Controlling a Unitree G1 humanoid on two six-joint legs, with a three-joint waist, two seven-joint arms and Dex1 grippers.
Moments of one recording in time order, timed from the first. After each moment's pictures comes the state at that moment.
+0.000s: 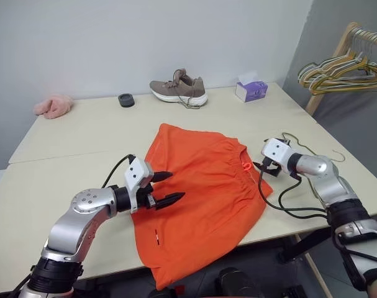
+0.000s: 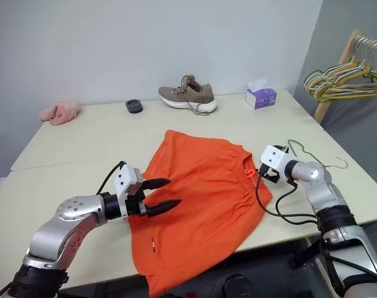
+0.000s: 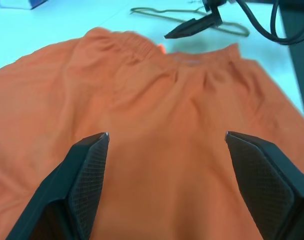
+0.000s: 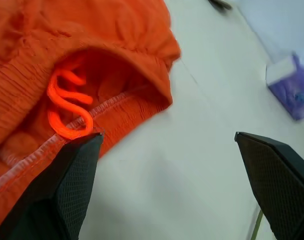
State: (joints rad) left arm -0.16 0.63 -0.01 -0.30 -0.47 0.50 -0.89; right arm -0.54 -0.61 0.10 0.38 -0.11 0.12 0.69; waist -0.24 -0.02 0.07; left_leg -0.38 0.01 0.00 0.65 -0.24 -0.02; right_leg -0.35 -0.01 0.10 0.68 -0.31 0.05
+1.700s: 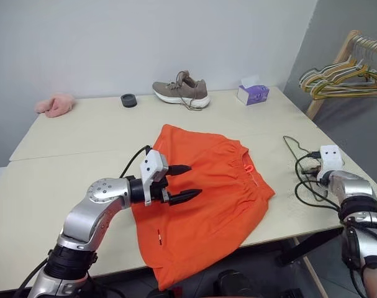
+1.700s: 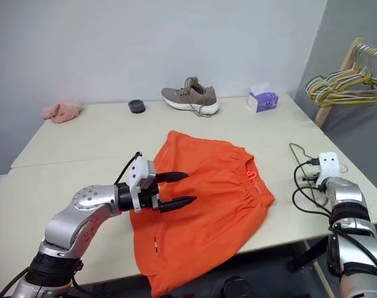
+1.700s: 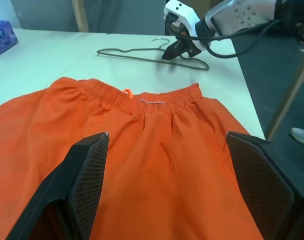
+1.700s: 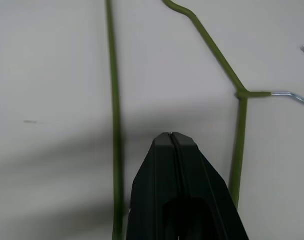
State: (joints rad) left arm -0.25 0.60 -0.08 -0.30 -0.47 0.49 -0.94; right arm -0.65 -0.60 -0.13 0.88 0.03 0.40 0.40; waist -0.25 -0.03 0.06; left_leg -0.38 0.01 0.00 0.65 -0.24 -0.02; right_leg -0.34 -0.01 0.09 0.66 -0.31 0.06
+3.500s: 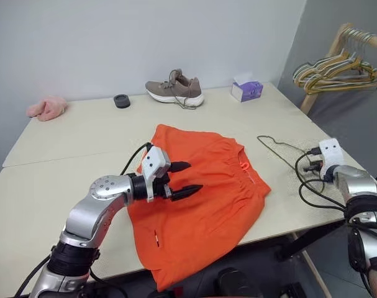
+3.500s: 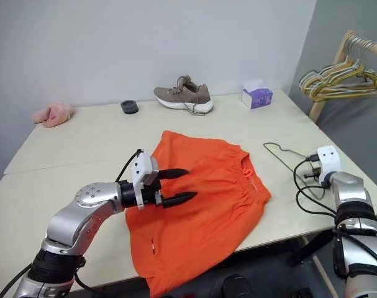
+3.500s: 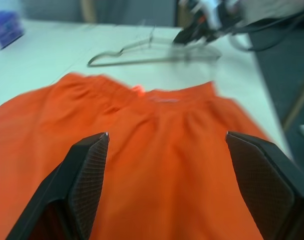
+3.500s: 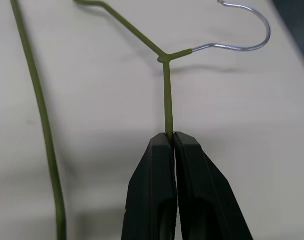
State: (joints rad) left arm -0.30 0.57 -0.08 -0.23 -0.42 0.51 -0.85; right arm -0.66 -0.67 -0.09 0.75 -0.02 0.28 0.45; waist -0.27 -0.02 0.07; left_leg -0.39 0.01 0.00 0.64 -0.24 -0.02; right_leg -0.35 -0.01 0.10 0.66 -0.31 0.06
